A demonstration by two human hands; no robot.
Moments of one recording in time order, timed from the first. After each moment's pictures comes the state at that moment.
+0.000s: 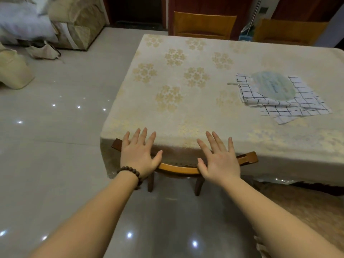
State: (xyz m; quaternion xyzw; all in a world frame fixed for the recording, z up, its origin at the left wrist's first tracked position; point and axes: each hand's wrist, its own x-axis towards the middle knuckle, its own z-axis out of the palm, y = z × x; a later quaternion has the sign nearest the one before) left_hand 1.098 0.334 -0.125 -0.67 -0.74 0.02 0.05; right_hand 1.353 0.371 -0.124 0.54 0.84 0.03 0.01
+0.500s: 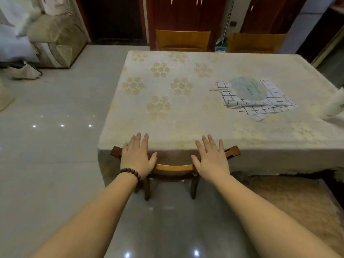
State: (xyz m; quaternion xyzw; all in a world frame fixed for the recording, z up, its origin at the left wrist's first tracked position) left_hand 1.092 0.328 -0.098 -0.68 -0.73 -0.04 -0.05; right_hand 1.341 0.350 -0.108 0.61 0.79 0.00 0.03
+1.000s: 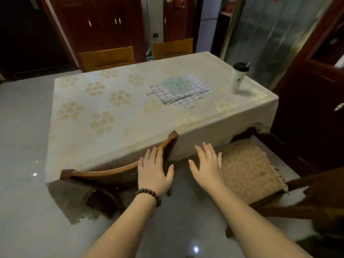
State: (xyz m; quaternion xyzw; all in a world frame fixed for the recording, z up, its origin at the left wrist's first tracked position) left_hand 1.260 0.238 -0.066 -0.80 -0.58 -0.13 -0.08; right_hand 1.435 0.198 -0.068 0.79 0.58 -0.07 -0.20
